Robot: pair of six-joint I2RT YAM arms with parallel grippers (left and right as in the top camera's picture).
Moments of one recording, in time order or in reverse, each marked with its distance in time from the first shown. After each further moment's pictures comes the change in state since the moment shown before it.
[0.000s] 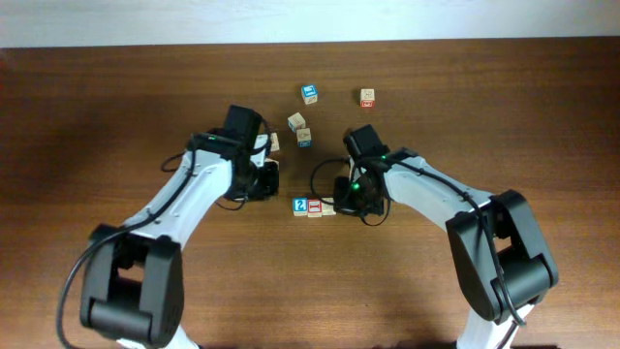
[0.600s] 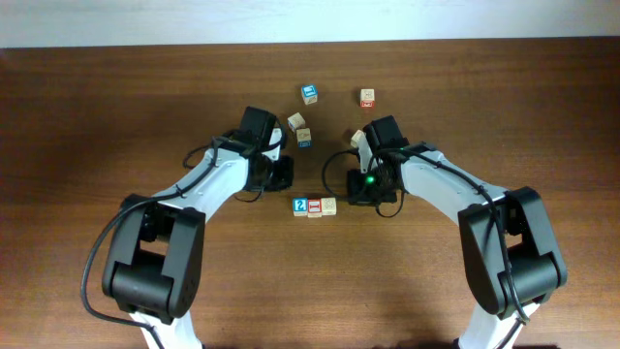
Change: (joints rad) left arm -0.034 0.138 -0.006 0.274 0.022 0.002; right arm -0.082 0.001 0.000 0.033 -0.011 -0.213
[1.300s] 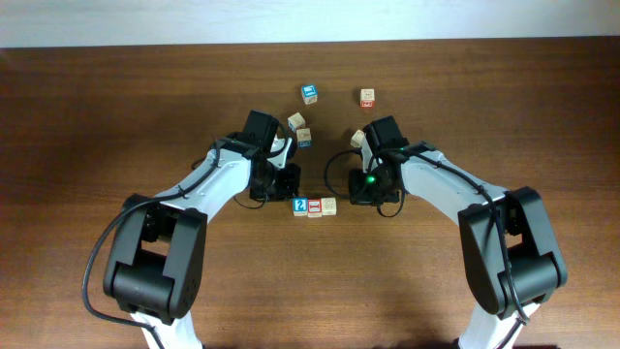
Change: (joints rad) left arm -0.009 0.000 0.000 -0.097 0.173 0.000; right arm 0.000 0.000 0.000 -0.003 0.047 0.018
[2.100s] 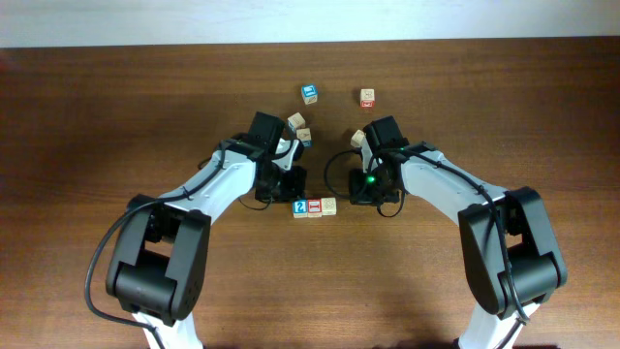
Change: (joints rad) left arm -0.027 0.000 0.000 0.006 0.027 0.016; right arm 0.000 0.000 0.000 0.000 0.000 0.000
